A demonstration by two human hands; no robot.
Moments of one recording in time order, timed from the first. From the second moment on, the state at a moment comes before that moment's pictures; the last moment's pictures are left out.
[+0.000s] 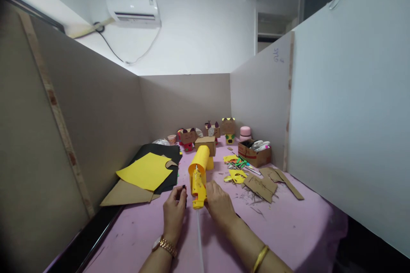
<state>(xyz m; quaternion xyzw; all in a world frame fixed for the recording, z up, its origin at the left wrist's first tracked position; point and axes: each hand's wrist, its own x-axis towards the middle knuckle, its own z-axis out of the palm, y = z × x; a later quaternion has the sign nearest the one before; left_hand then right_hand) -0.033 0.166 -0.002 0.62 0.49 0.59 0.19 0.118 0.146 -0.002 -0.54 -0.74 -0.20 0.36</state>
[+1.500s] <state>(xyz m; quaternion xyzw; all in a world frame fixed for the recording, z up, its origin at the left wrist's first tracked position) -0.033 0.164 -0.002 0.62 0.49 0.58 0.20 0.119 0.145 0.004 -0.55 -0.73 -0.21 0.34</state>
